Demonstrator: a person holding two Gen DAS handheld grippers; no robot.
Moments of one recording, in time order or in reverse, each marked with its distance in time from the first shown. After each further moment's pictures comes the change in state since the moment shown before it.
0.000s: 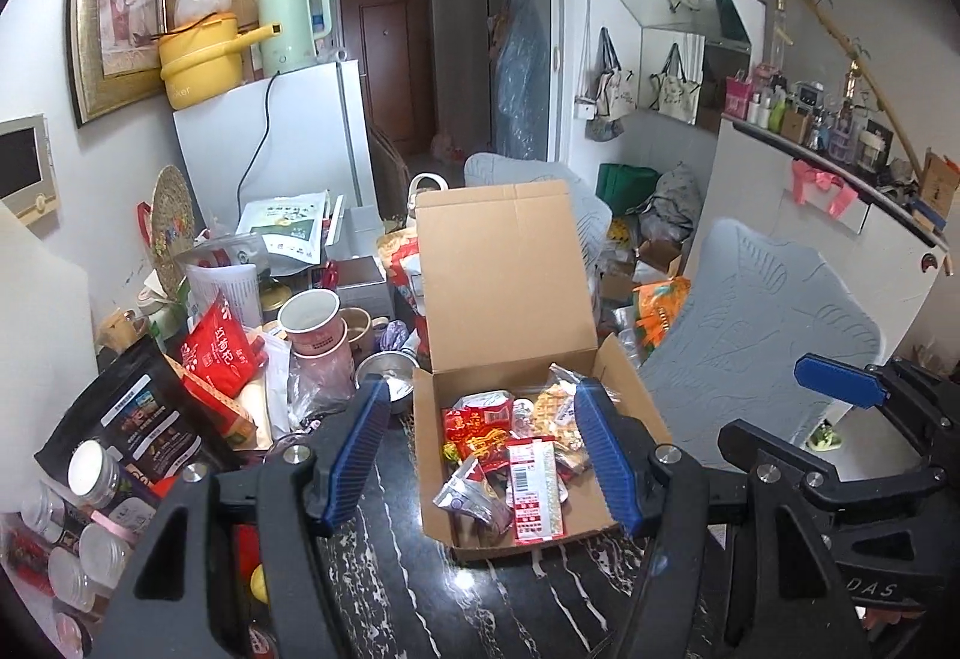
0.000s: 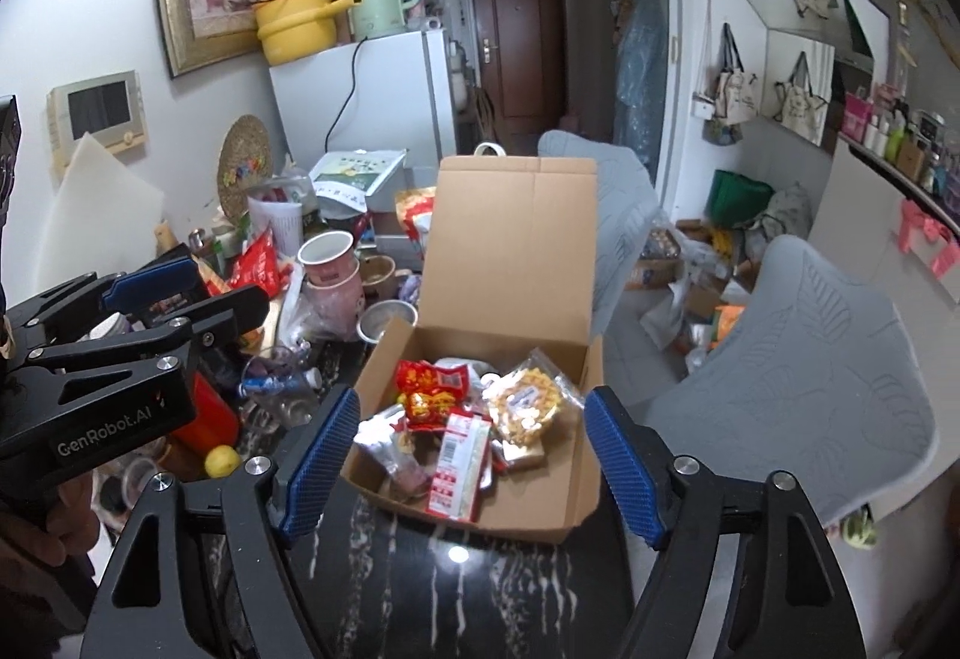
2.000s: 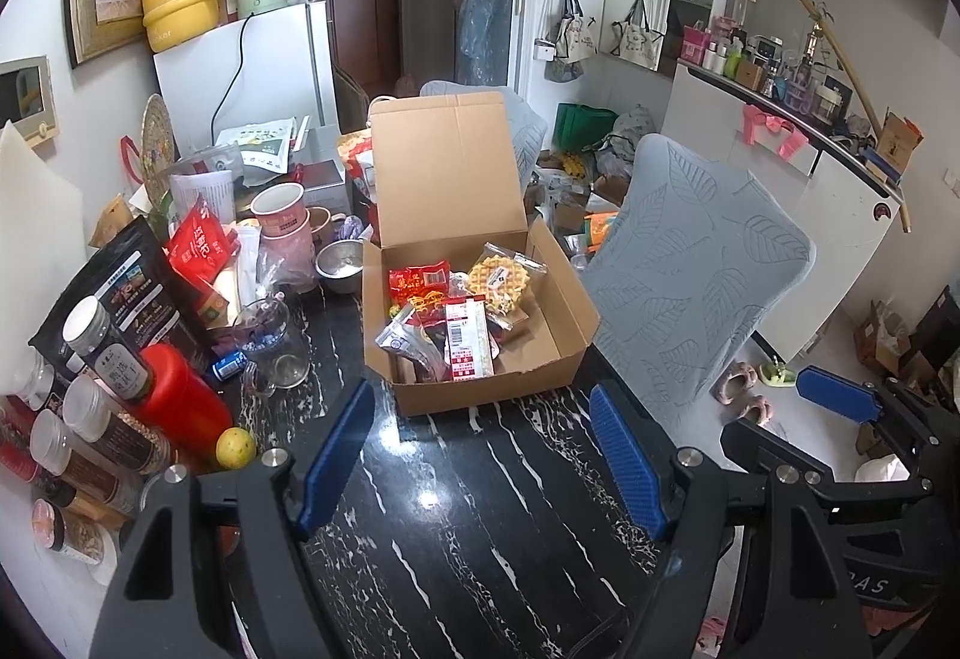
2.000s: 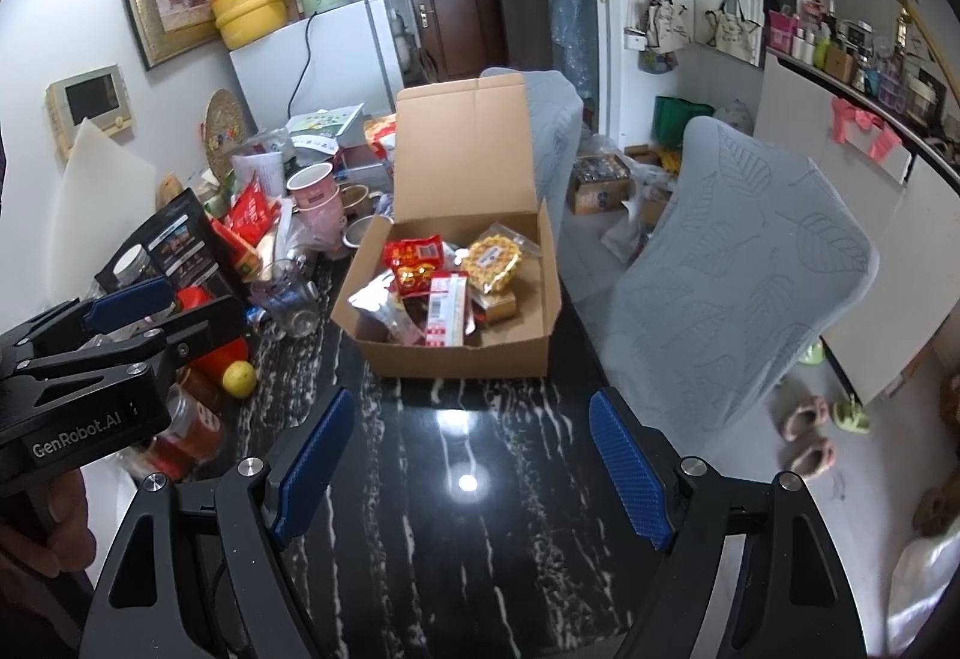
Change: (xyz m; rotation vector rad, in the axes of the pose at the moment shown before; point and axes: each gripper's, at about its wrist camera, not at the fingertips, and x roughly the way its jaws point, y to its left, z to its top) left arm -0.077 -0.036 -0.086 0.006 0.151 -0.085; right arm -0.088 0.005 -0.106 0.152 0.103 -0.073
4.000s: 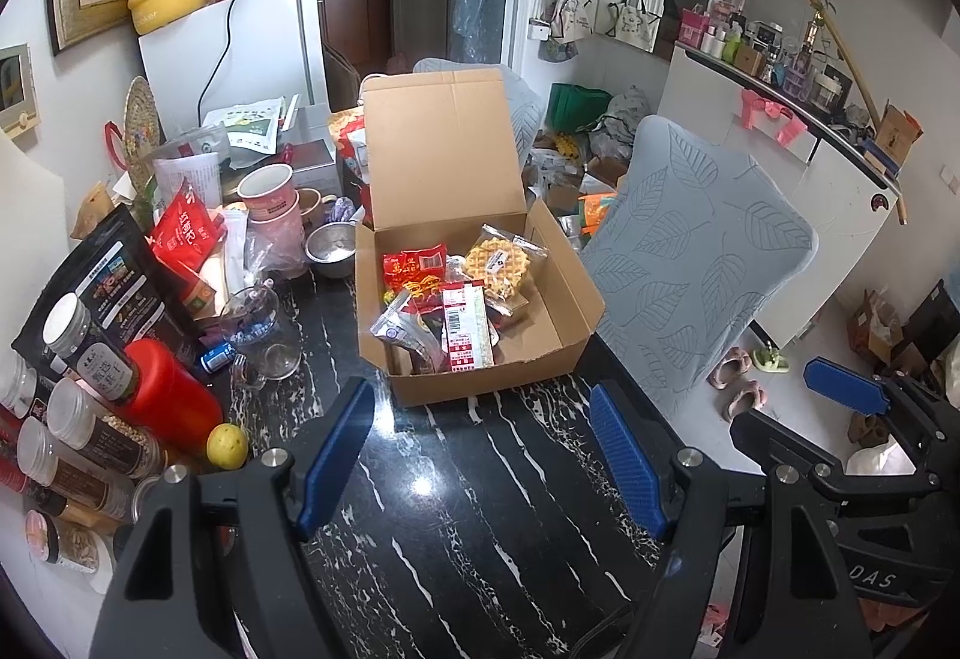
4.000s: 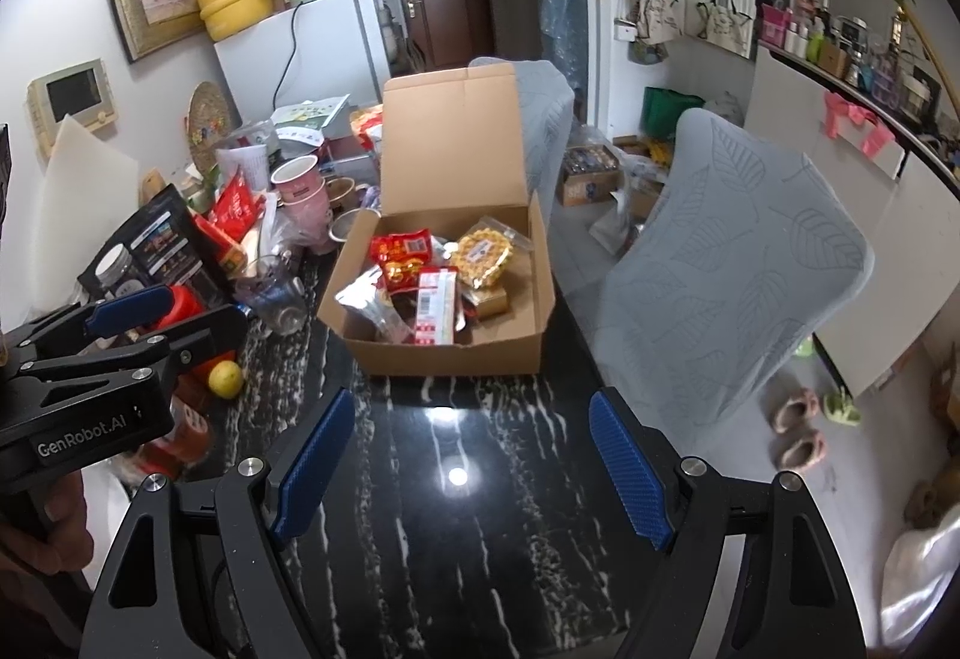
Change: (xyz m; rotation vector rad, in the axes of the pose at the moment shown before) left arm 0.020 0.011 0.004 0.003 0.052 -0.026; right arm 0.006 -0.002 0.005 0.007 0.024 -0.033
